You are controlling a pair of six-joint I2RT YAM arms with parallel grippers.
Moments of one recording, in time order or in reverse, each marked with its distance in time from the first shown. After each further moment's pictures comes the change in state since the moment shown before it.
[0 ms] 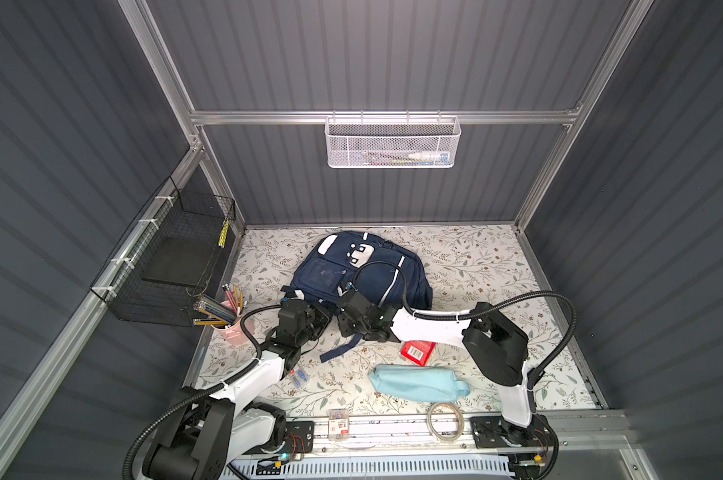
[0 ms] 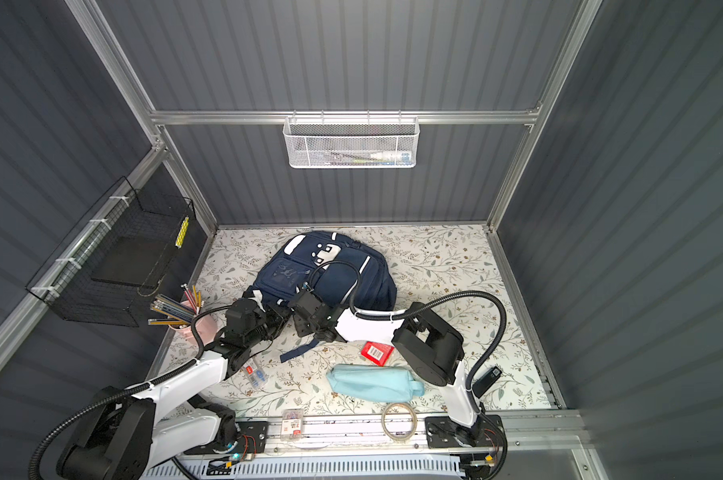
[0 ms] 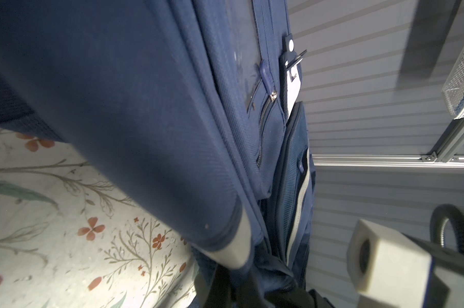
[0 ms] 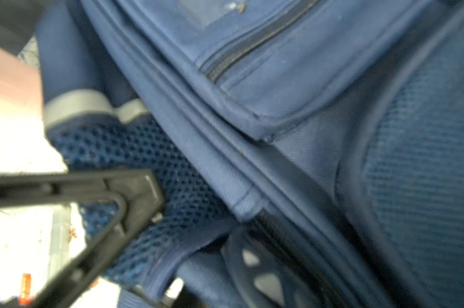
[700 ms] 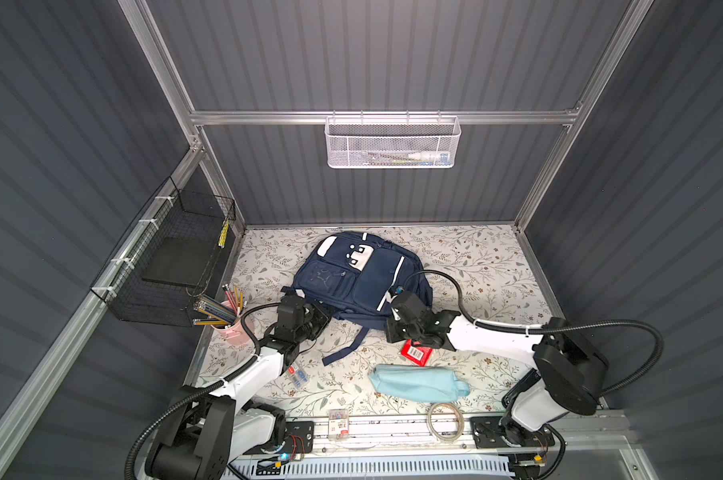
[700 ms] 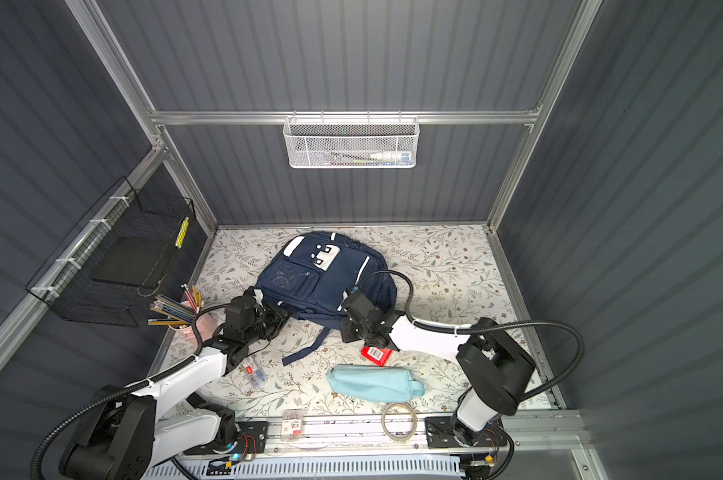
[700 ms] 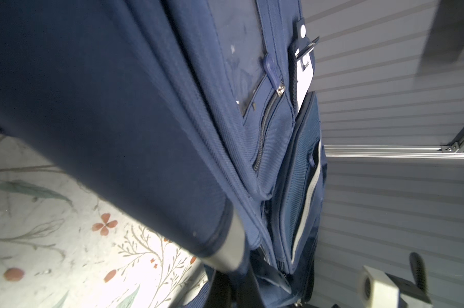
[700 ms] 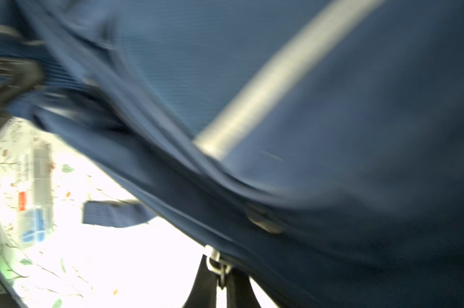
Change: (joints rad) left arm 0.054 0.016 0.044 -0.100 0.056 0.066; right arm -0.197 -0.470 -0.516 -0.043 -0.147 0.029
